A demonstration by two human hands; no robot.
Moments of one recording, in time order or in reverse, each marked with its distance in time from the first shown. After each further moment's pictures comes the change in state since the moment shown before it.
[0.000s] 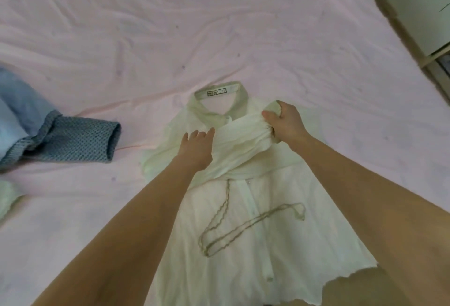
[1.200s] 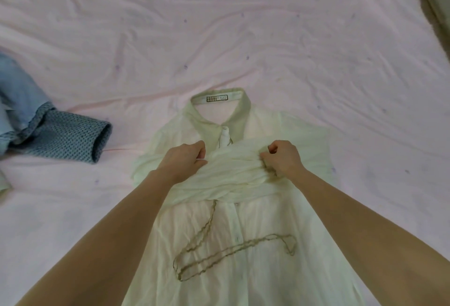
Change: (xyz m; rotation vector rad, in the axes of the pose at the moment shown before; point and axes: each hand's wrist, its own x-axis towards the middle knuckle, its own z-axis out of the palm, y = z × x) left_hand 0.028 -0.008 0.011 -0.262 0.109 0.003; right_hand 0.060 0.089 0.008 -0.435 -0.214 0.141
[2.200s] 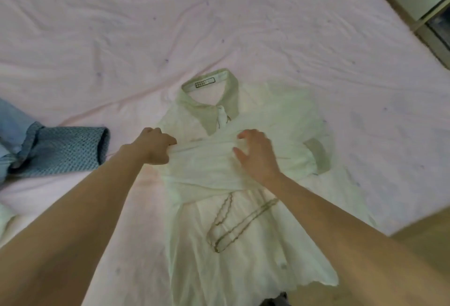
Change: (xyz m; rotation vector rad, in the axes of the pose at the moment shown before) left_hand -0.011 -0.063 -0.044 0.561 -0.348 0.120; right_hand -0.109 -0.037 0.077 -0.023 0.301 -0.288
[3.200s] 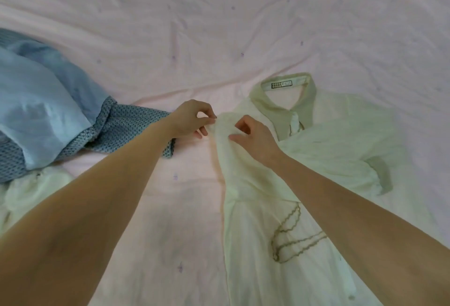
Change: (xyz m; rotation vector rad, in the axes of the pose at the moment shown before) left_hand -0.004 -0.128 0.027 -1.078 0.294 0.083; right_hand 0.075 -0.144 0.105 0.265 -0.254 -0.004
